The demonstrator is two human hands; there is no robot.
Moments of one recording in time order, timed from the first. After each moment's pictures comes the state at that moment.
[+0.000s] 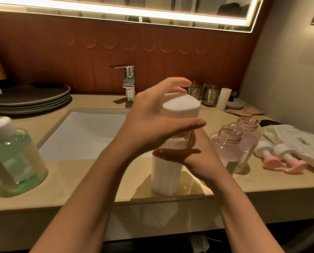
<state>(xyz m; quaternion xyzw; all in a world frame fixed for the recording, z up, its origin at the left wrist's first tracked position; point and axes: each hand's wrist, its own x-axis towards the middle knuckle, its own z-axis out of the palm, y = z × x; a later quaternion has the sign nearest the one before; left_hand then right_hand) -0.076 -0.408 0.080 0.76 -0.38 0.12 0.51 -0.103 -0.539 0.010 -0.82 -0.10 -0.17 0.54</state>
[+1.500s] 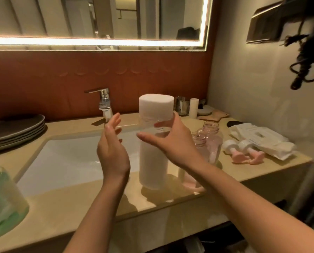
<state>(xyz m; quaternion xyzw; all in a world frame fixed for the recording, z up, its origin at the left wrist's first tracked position) -0.053 -0.422 0.019 0.65 -0.12 0.20 0.72 -0.112 -0.533 0.054 -0.82 0.05 -0.26 0.50</state>
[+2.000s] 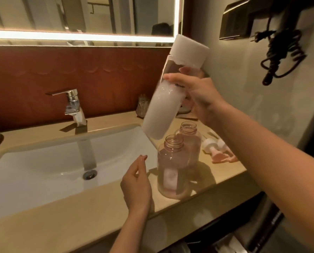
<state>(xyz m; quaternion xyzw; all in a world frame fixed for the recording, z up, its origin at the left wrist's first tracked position) -0.074 -0.503 -0.055 0.69 -0.11 0.03 0.71 -0.095 -0.639 0.121 -0.66 0.06 -0.34 0.67</state>
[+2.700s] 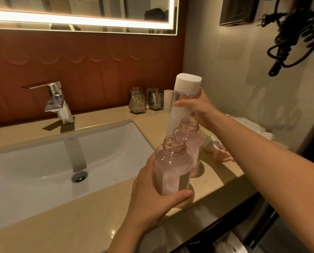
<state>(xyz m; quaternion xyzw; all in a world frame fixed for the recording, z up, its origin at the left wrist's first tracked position) -0.067 -0.507 -0.063 0.74 -0.36 -0.10 0.56 -0.028 -0.739 0.047 -0.69 0.17 -0.30 0.64</state>
